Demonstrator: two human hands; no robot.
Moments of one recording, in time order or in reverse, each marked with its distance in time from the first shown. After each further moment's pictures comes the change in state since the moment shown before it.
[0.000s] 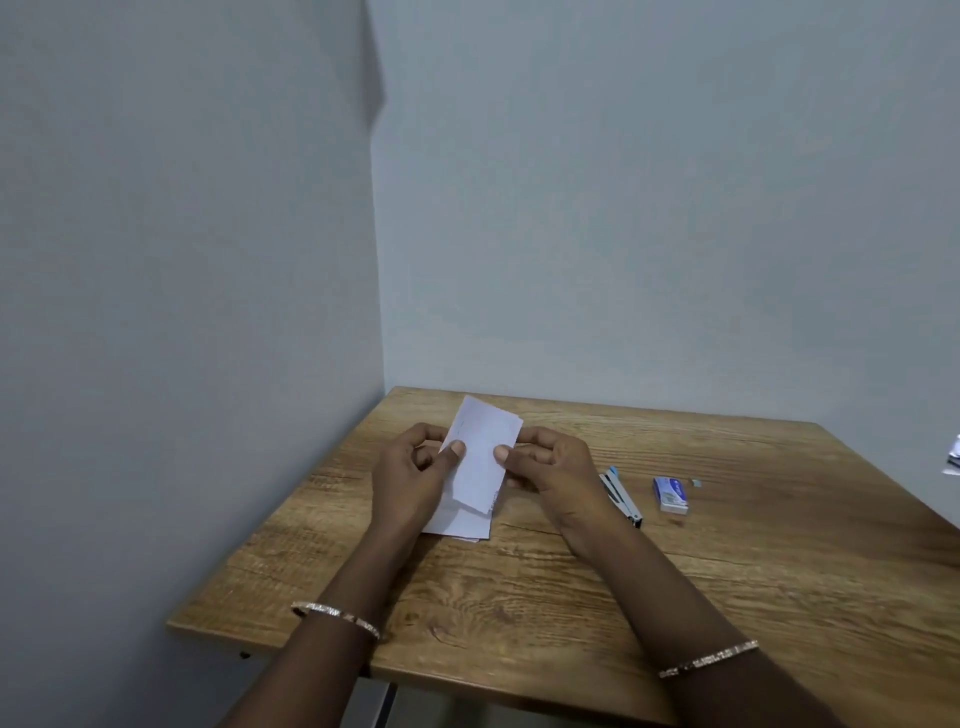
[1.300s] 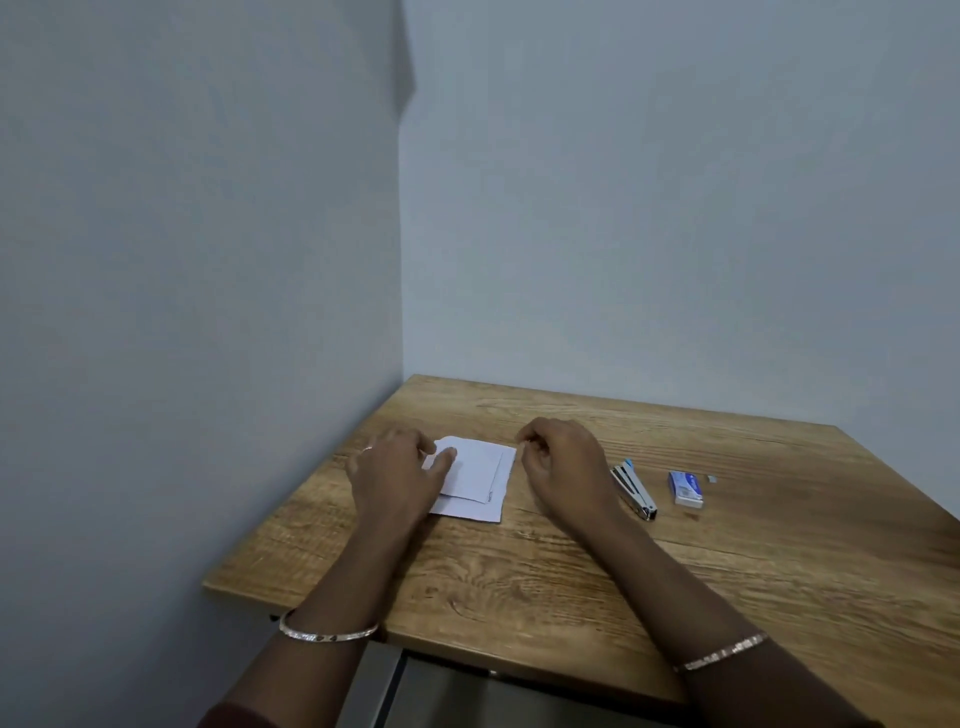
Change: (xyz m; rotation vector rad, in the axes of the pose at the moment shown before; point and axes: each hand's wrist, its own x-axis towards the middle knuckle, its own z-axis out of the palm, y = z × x) left_hand 0.006 -0.024 -0.027 0.824 0.124 0.056; right_hand -0.004 0.002 0.011 -1.009 0.147 -0.460
